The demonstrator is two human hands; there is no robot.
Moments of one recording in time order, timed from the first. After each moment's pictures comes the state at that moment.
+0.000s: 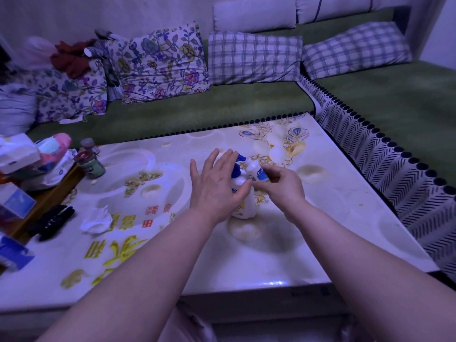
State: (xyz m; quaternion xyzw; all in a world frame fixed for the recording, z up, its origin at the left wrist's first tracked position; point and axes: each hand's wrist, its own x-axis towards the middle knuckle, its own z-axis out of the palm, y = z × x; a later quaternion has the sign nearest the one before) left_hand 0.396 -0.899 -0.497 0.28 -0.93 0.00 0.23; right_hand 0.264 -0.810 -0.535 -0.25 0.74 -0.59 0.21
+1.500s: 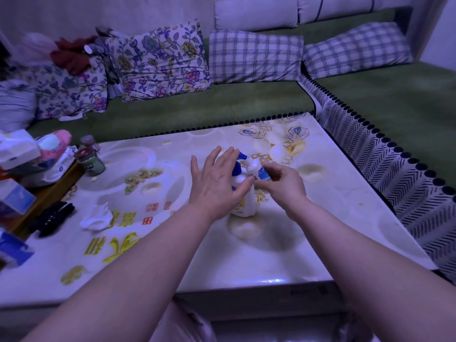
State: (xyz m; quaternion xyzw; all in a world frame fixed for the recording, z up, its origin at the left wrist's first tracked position) left_hand 0.398 -0.900 -0.491 0.27 -0.94 0.00 0.20; right_hand 0.263 -0.809 -0.534 -0.26 0.74 -0.58 0.22
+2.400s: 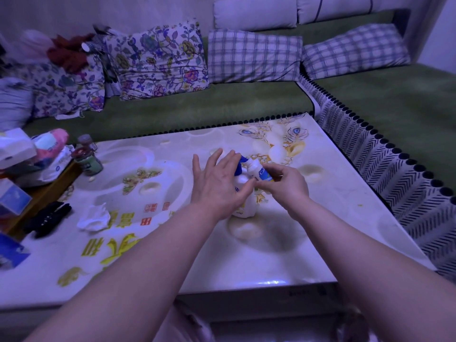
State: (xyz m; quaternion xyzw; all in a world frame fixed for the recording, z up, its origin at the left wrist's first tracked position) left_hand 0.393 -0.900 -0.492 0.28 -0.94 0.02 0.19; right_hand 0.262 -0.805 -0.529 -0.25 0.77 -0.55 0.21
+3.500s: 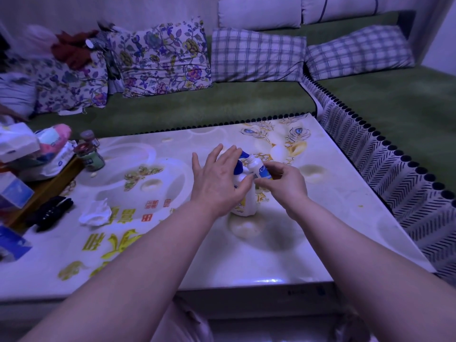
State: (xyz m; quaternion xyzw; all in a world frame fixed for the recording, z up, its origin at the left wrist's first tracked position) left_hand 0.397 -0.900 -0.490 0.28 -0.93 -0.02 0.22; right_hand 0.262 -0.810 -0.533 -0.26 0.75 -0.57 0.20
